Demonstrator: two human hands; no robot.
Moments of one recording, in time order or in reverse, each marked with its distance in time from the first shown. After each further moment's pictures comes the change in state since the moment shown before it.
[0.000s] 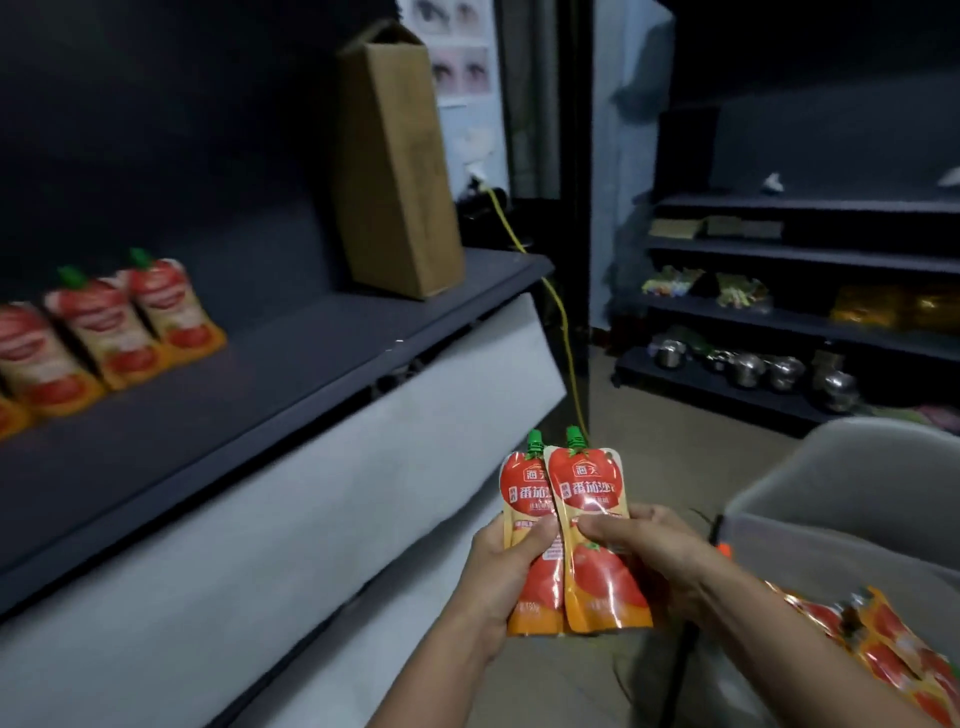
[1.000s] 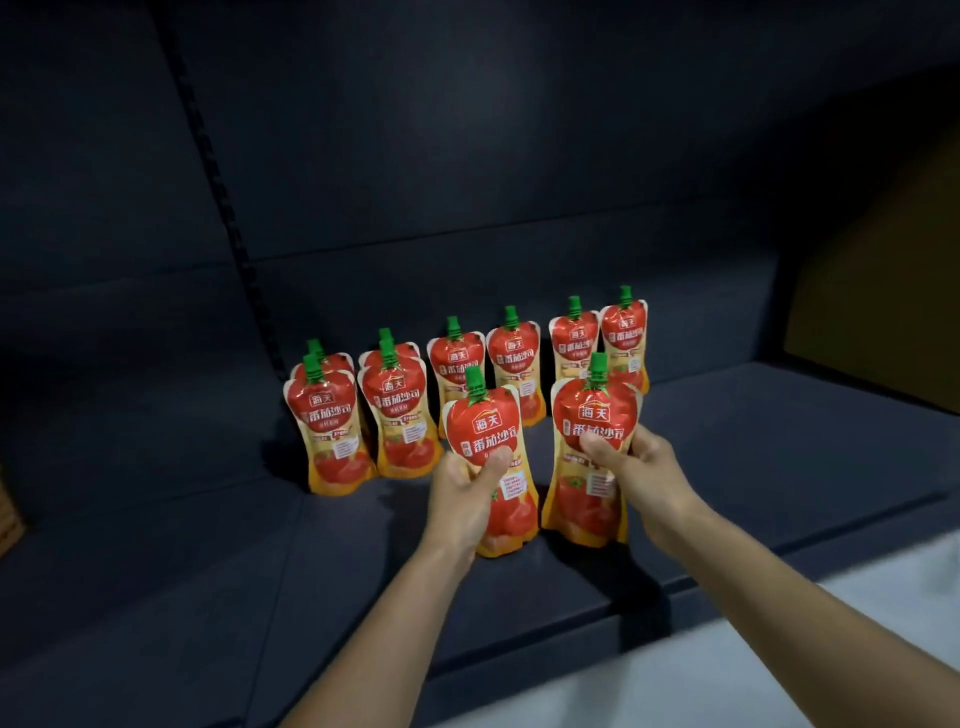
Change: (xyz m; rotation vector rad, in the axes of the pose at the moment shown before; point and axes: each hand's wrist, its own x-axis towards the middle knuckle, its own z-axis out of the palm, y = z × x) left_hand -0.091 0.161 -0.506 0.041 0.798 0.585; right_hand 0.139 -0.115 0.547 -0.081 -0.393 -0.530
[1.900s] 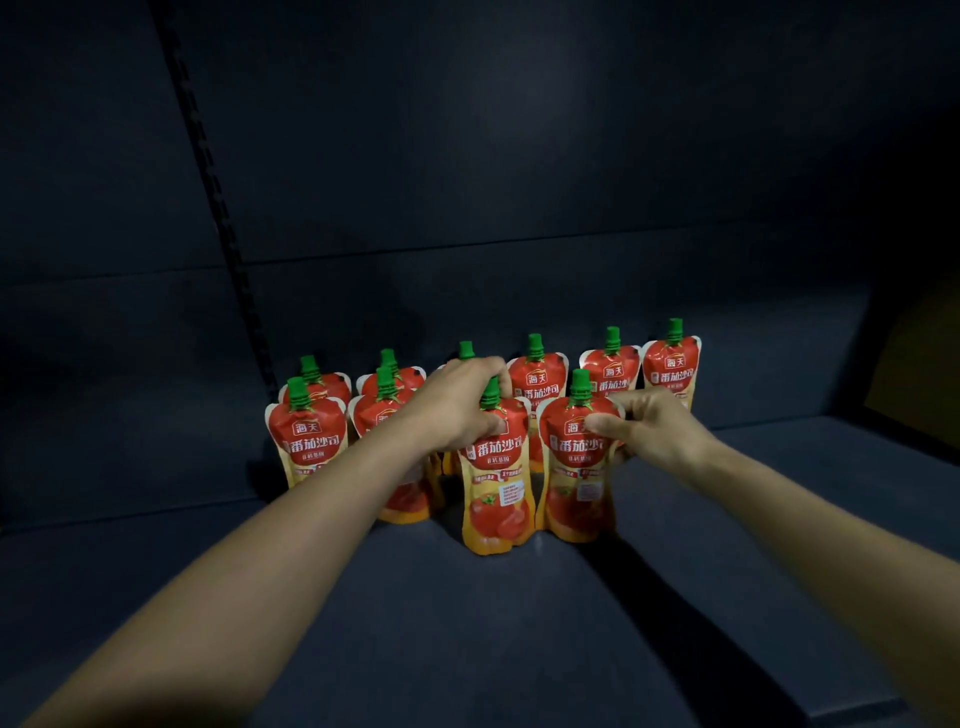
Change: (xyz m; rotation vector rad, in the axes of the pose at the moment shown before) left_hand 0.141 0.083 -0.003 1.233 -0.218 0.151; right_hand 0.141 -0.038 -0.012 -0.475 -0.311 -0.147
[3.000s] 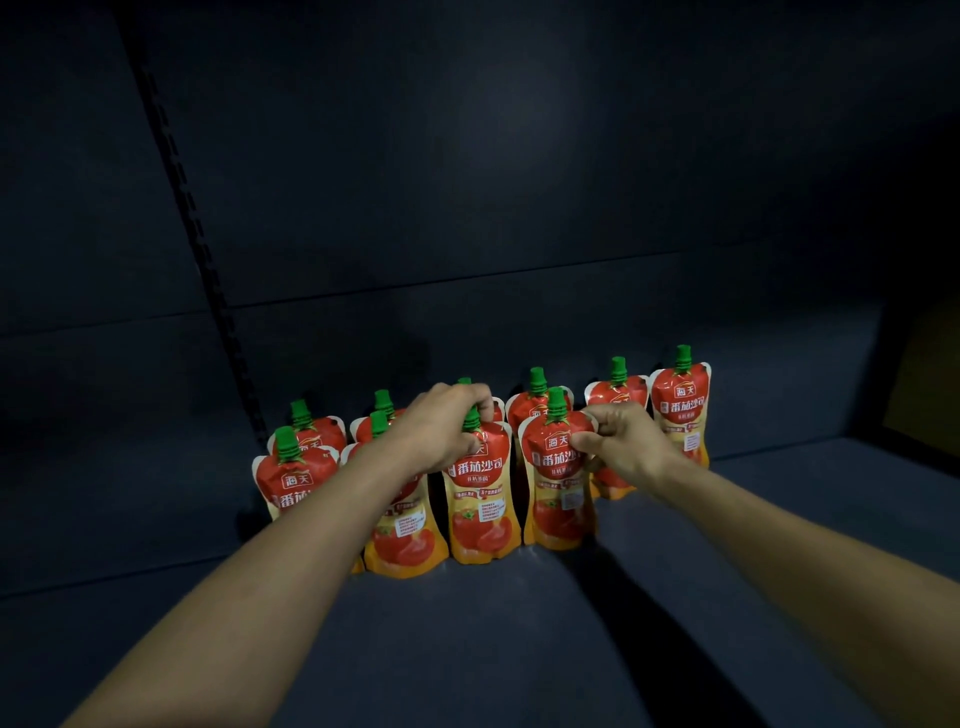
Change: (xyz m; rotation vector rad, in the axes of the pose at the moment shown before) left_hand 0.036 -0.025 -0.007 0.046 -0.036 -0.012; right_hand 0.053 0.006 0.020 -0.001 0.040 -0.012
